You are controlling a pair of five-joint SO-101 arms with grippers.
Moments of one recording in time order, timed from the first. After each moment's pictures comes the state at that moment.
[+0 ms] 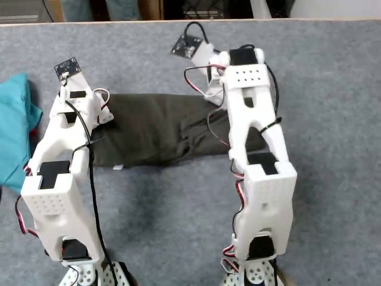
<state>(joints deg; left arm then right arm) -10.2 23.2 7.2 47.5 22.9 -7.4 32.3 -34.2 87.7 54.5</state>
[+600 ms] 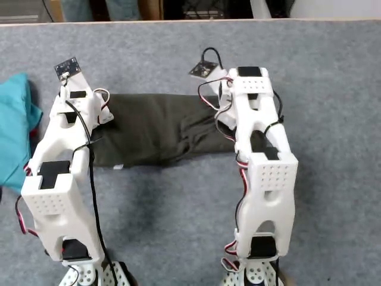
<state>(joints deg) -10.2 23.2 7.2 47.5 22.9 -1.4 42.6 -24.6 76.6 49.0</state>
